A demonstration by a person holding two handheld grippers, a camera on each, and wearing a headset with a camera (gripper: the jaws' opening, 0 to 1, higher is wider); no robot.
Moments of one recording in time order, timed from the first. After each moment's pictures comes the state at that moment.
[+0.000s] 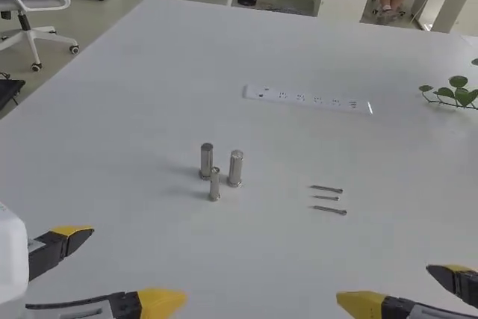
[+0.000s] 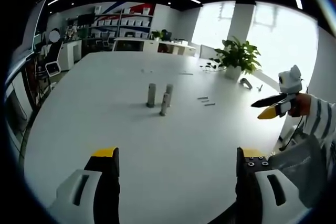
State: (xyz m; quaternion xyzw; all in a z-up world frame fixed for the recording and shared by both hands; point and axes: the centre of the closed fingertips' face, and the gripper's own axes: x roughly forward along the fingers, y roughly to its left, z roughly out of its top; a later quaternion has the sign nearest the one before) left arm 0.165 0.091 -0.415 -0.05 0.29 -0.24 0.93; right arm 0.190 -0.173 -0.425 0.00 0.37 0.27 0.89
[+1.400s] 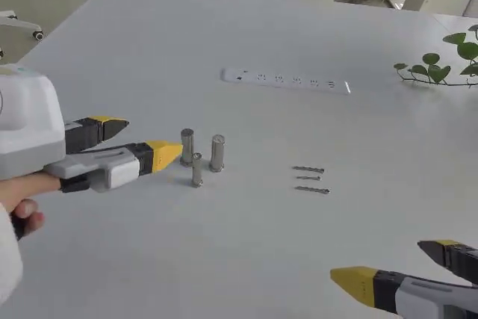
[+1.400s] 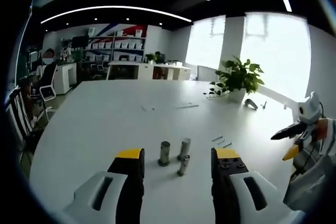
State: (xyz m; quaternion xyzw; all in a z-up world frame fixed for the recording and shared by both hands) left arm 0.294 0.086 -0.373 -0.04 0.20 -0.26 0.95; right arm 0.187 -0.181 -0.428 0.00 0.38 0.24 0.89
